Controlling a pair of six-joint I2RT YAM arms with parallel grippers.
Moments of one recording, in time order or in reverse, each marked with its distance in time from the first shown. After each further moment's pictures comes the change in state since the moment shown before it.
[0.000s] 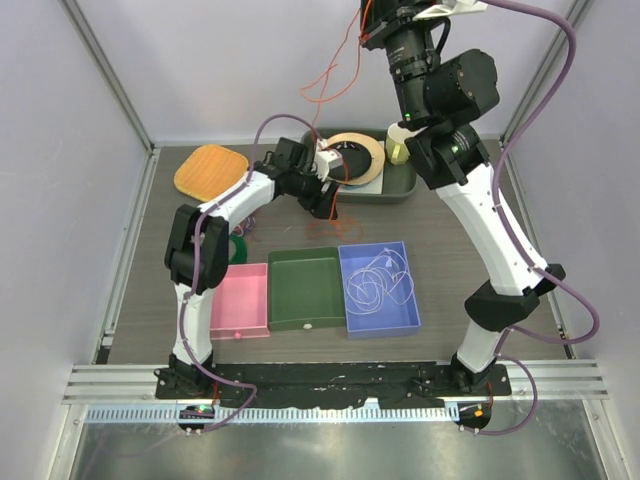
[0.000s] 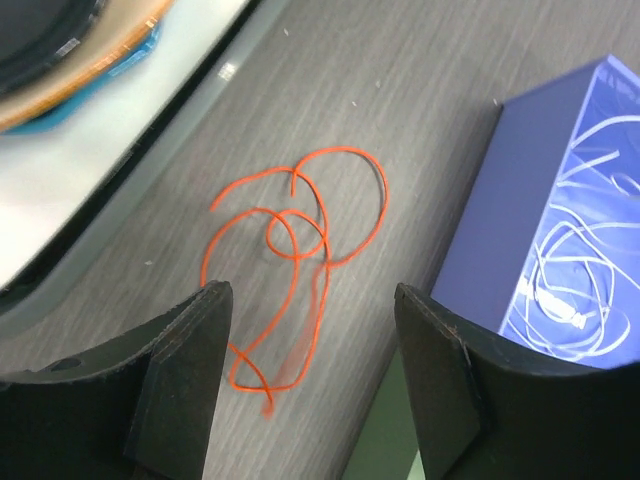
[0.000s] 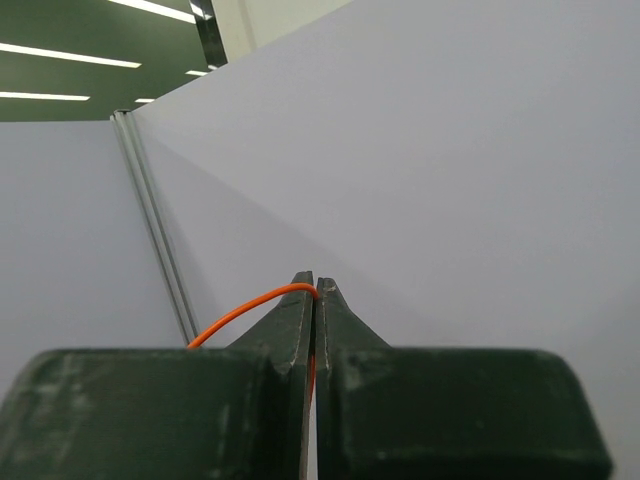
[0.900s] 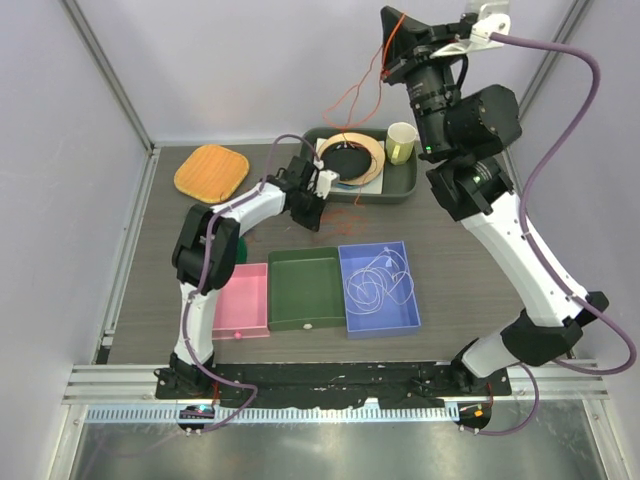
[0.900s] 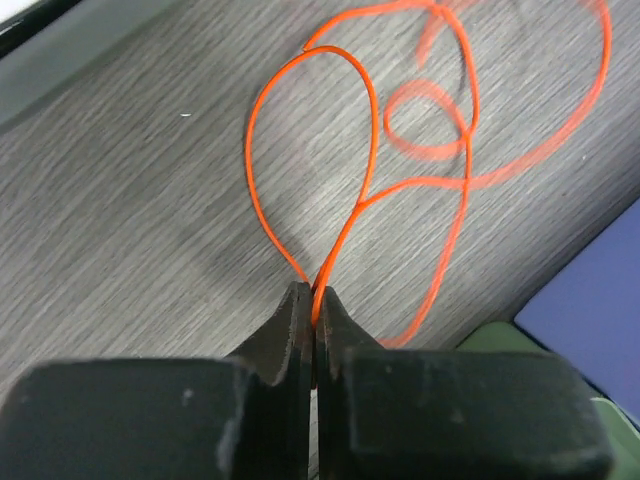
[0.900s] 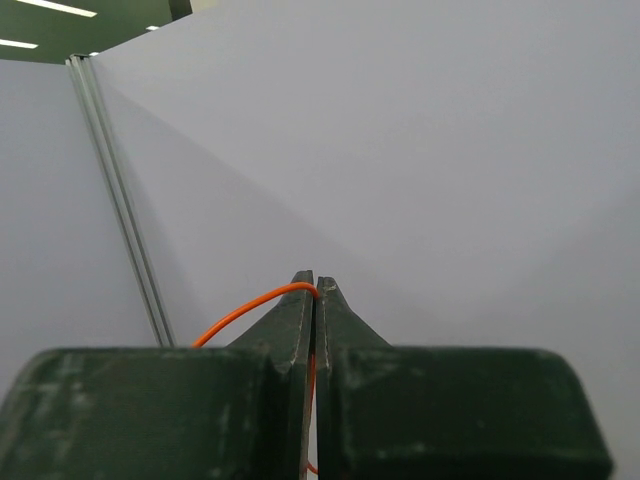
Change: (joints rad) left arm -0.052 0.021 -0.093 -0.064 -0.362 -0.157; right arm 0.000 -0.244 -0.388 0.068 0.029 -0.078
